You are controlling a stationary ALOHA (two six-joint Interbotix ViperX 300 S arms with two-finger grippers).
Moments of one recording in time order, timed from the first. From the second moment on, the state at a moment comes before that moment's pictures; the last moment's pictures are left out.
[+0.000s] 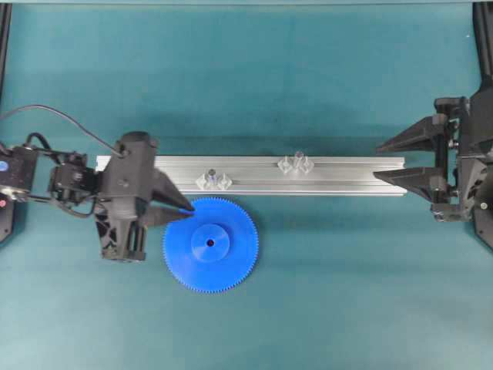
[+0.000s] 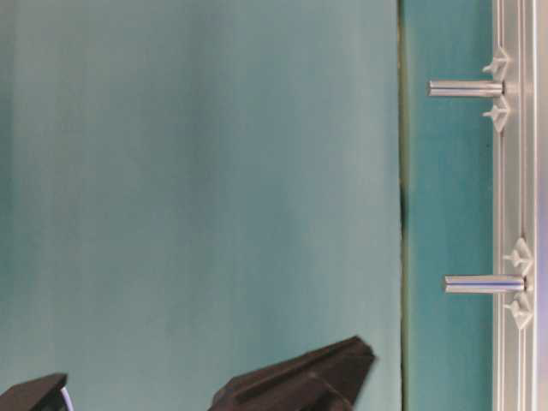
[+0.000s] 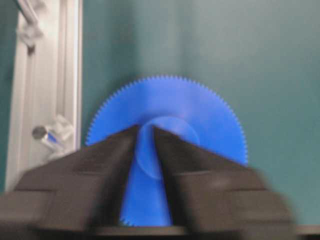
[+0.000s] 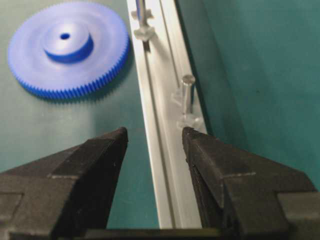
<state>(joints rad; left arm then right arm) -0.09 -0.29 0.78 0.01 0.09 -0.03 -0.11 -0.81 1.22 0.03 0.04 0.06</state>
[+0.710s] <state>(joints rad) -0.10 -0.04 0.54 0.01 0.44 -0.02 -0.11 -0.81 1.22 0.04 0.19 0.09</state>
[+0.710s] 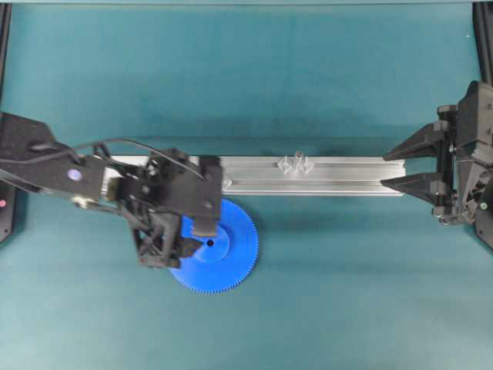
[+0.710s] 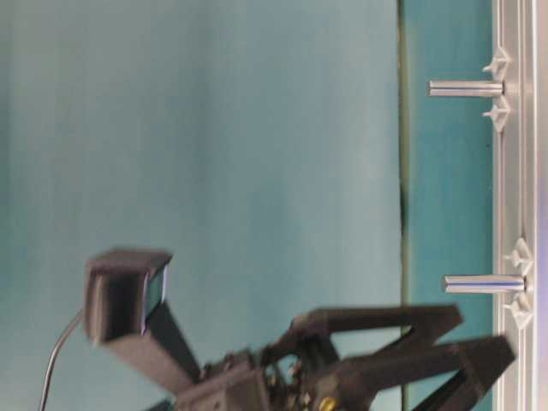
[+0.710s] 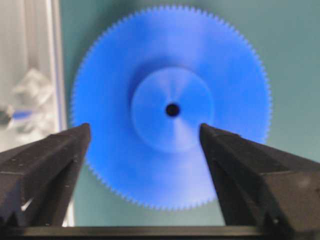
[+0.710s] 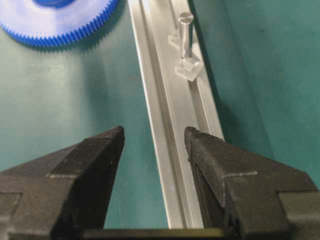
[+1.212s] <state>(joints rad) -0.14 0.13 0.48 0.01 0.52 -0.01 -0.11 -0.87 1.23 0.04 0.27 0.09</state>
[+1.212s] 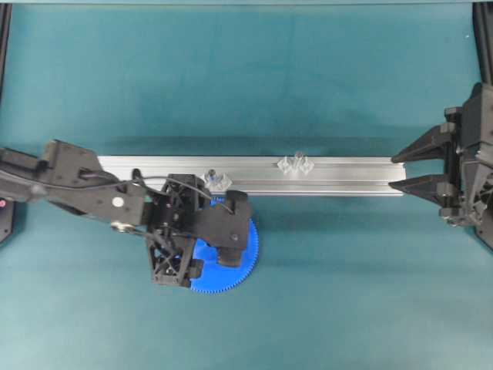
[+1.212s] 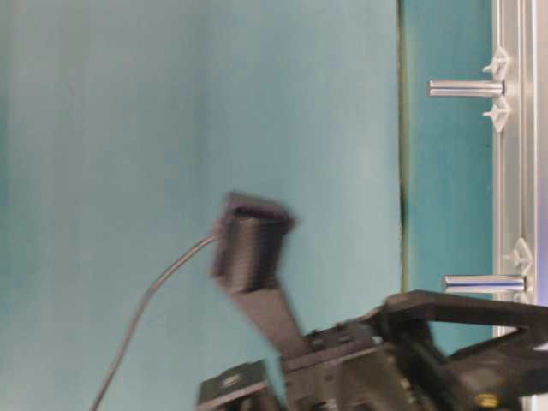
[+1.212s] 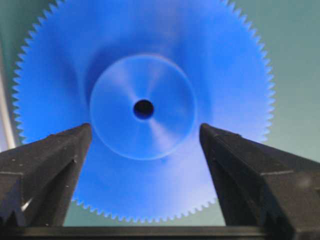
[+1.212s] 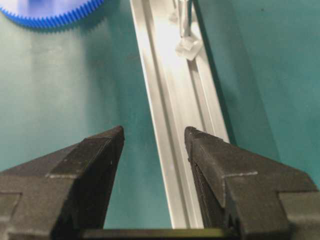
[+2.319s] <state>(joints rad) -0.14 0.23 0.38 0.02 0.63 -0.02 -0.11 -1.00 1.28 0.04 0.33 0.09</state>
